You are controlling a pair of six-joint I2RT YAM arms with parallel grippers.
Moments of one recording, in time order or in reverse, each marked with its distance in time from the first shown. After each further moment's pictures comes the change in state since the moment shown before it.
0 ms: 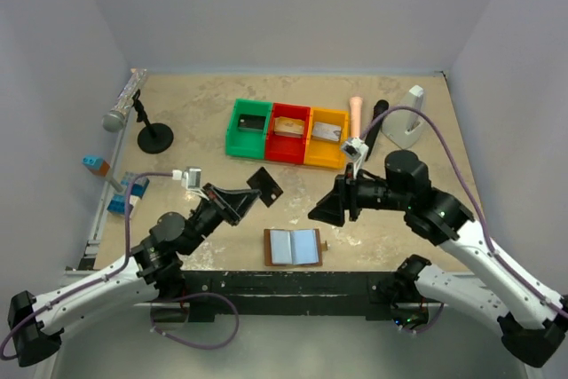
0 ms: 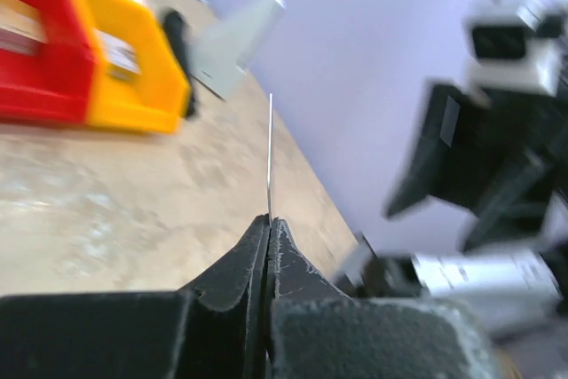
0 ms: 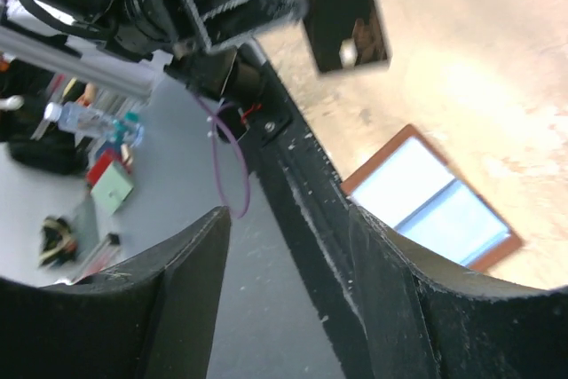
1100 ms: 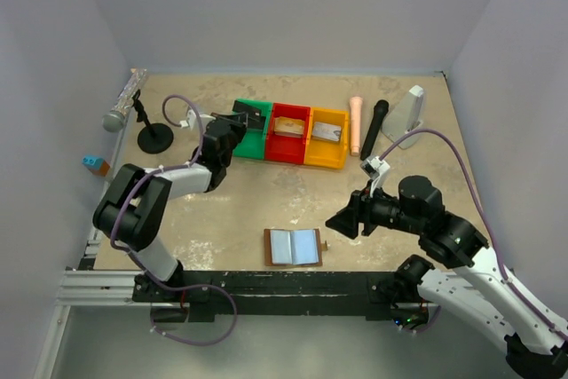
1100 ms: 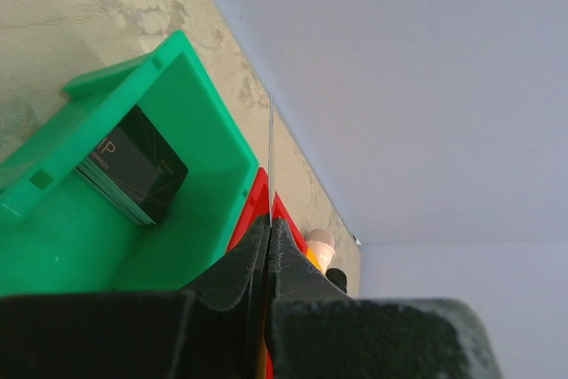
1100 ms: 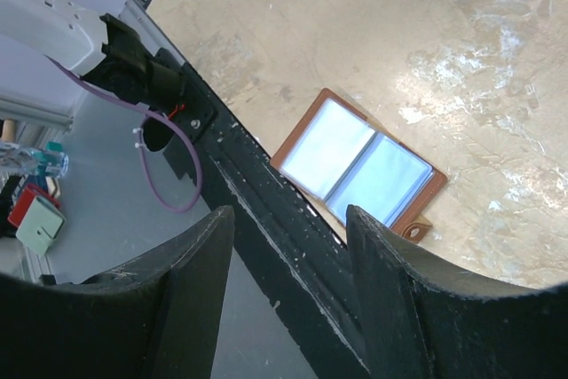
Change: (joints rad) left arm 0.552 1.223 0.547 0.359 -0.227 -0.447; right arm 0.001 -0.270 -0.150 -0.137 0.258 -0.017
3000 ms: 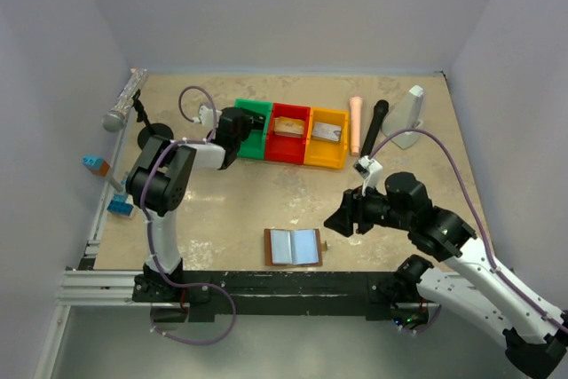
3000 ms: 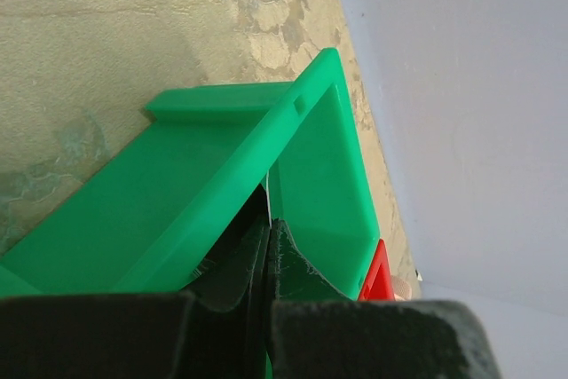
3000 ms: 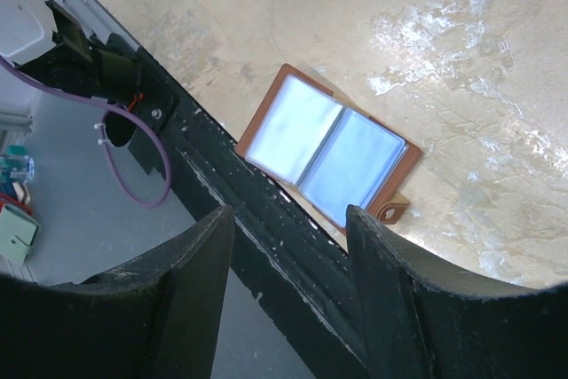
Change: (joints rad) left arm 0.050 0.346 0.276 -0.185 0.021 -0.104; right arm 0.000 0.069 -0.023 -0.023 0.048 0.002
